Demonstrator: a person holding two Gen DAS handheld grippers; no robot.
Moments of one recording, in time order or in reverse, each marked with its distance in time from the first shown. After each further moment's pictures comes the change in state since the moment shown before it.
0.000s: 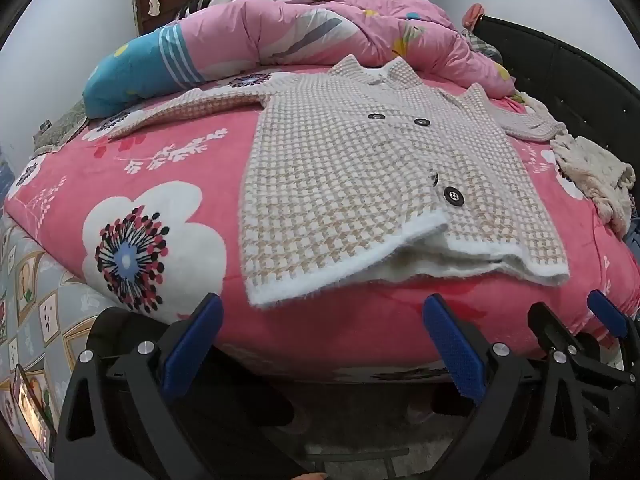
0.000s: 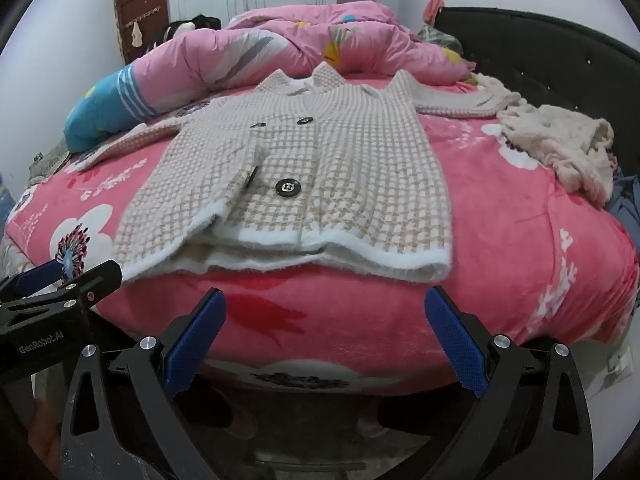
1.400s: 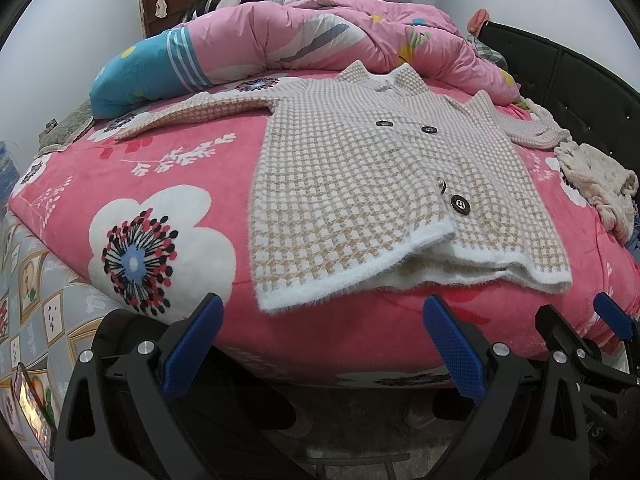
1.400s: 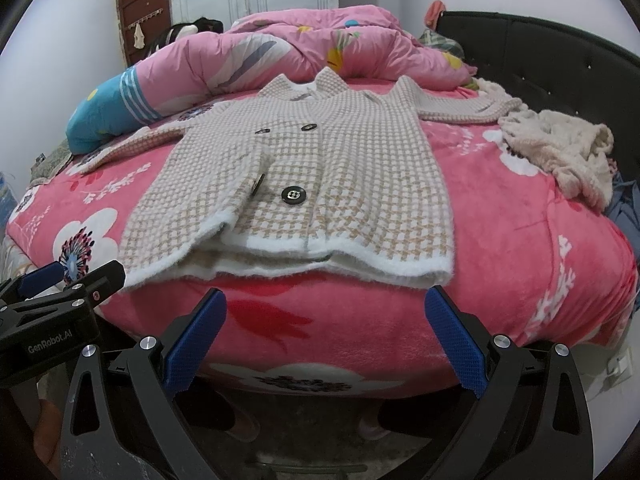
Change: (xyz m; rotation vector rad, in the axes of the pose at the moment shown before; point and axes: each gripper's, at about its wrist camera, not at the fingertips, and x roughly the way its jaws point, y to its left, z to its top) left arm -0.004 0.006 0.003 -0.013 -0.019 0.009; right arm -0.022 0.021 0.017 -0.002 -0.004 -0.007
